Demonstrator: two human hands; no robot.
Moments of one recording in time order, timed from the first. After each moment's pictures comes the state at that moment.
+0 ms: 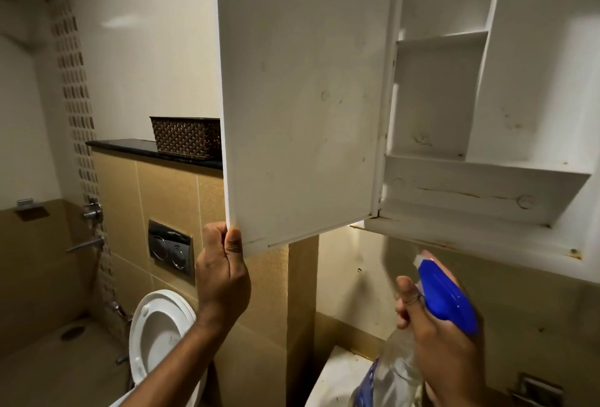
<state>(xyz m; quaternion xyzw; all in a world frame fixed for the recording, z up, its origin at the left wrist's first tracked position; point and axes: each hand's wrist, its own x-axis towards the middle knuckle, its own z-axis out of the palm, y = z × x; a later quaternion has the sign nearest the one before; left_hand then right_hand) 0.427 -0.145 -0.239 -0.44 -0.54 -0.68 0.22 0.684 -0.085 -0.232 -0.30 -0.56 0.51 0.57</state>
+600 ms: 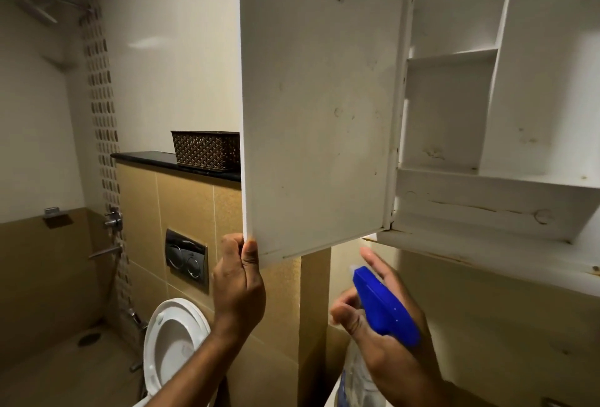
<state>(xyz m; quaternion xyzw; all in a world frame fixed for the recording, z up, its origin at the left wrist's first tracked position) 0.431 -0.149 -0.239 -0.43 -0.55 -0.68 0.21 0.645 -0.126 -0.207 -0.19 -0.70 0.51 0.46</state>
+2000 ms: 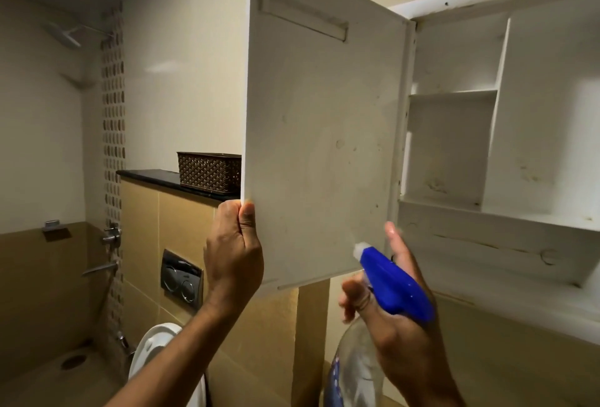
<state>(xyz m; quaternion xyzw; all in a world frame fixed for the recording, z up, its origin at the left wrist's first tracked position) 0.425 -0.138 -0.155 -0.41 -0.57 -0.66 0.28 0.639 -0.100 -0.167 -0.10 -0.68 0.50 0.53</state>
